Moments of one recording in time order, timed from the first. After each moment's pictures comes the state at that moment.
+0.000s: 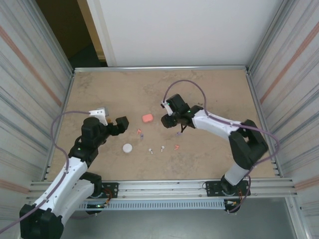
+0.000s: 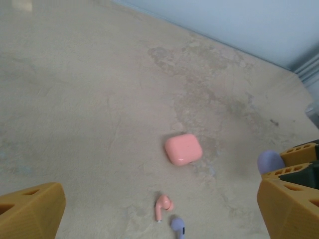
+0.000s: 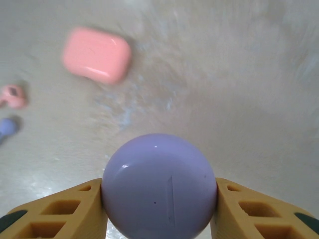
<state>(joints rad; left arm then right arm) -0.29 0.73 0.48 -0.14 0.11 -0.44 0.71 1.63 1.10 -0.37 0.04 0.05</state>
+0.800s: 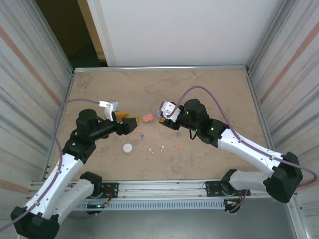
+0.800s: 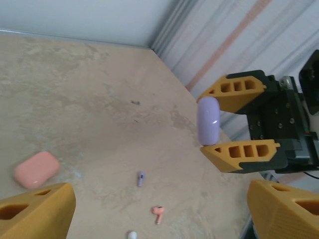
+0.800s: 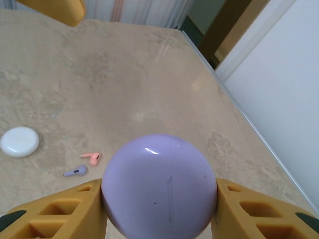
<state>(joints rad) -0.39 0.77 0.70 -0.20 0.53 -0.41 0.81 1.19 0.92 -0.11 -0.08 -0.47</state>
